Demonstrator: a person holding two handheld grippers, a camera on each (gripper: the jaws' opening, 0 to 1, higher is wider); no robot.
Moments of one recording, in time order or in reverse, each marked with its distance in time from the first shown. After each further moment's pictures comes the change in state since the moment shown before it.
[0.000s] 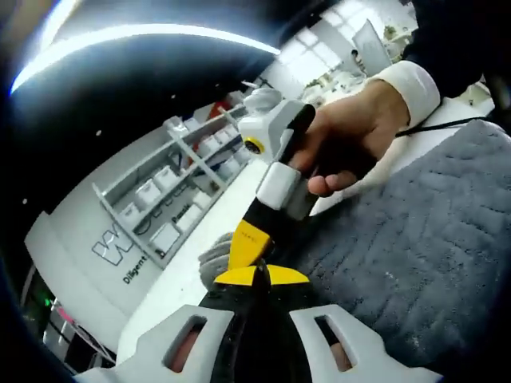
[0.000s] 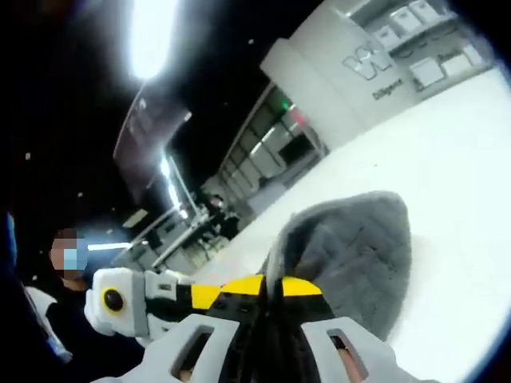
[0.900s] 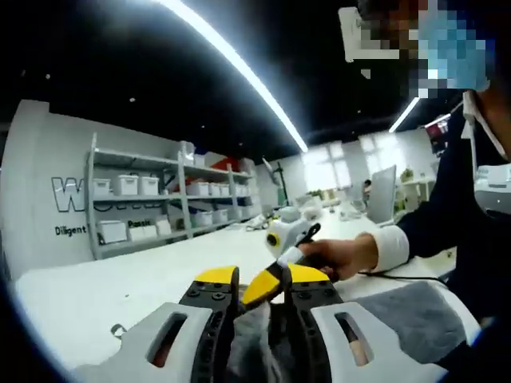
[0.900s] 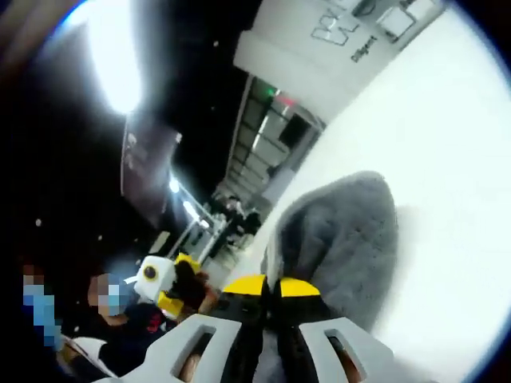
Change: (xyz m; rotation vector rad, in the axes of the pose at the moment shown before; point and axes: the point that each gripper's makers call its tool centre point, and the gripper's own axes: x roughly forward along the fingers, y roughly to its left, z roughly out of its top) left arm -0.045 0.053 0.041 -0.568 -0.390 -0.134; right arm -0.021 0.003 0.007 0.246 0.073 0.076
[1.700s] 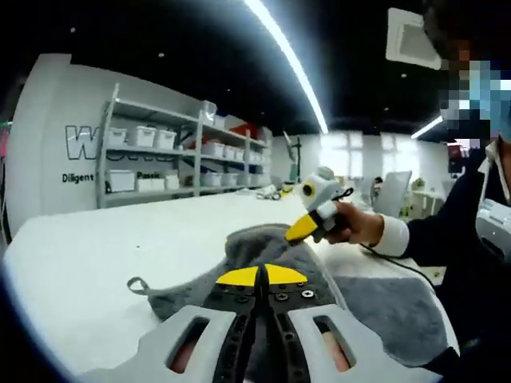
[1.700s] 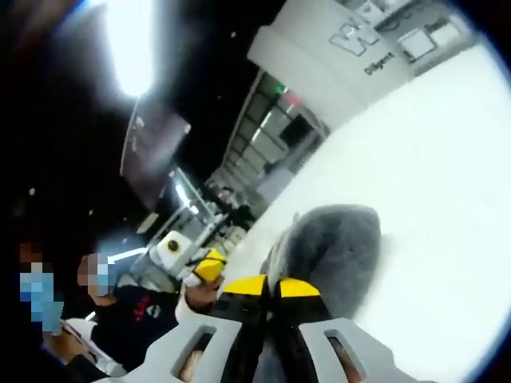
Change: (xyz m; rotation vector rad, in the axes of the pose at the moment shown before) left arm -0.022 0.026 -0.030 -0.214 0.176 0.000; right arm -0.009 0.008 0.005 -0.124 0.030 -0.044
